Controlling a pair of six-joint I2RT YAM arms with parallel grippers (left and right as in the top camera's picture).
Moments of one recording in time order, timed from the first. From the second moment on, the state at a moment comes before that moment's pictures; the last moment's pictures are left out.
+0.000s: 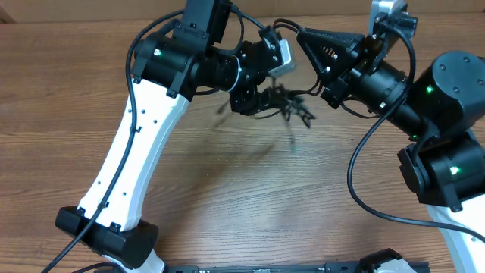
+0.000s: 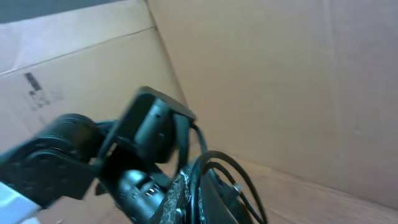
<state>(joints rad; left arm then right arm) -0.44 1.79 2.09 -1.23 0.78 0.74 0.32 1.17 1.45 -0.22 -0.54 0.39</state>
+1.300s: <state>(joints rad) -0.37 1.63 2.09 -1.32 0.61 0.65 0.08 1.25 1.48 -0.50 -0.58 0.38</state>
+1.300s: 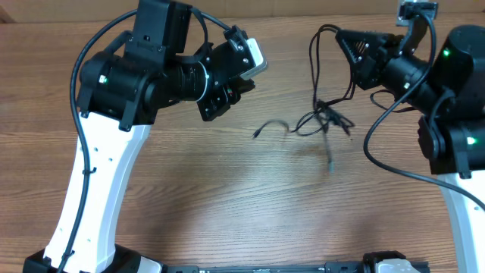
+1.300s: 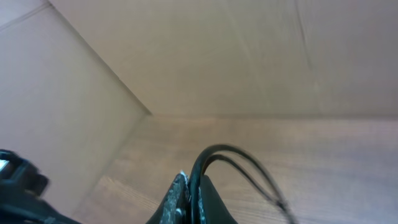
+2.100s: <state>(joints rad) -0.37 1.63 2.09 -1.31 0.59 0.51 0.10 1.66 1.49 -1.01 -0.17 0.27</state>
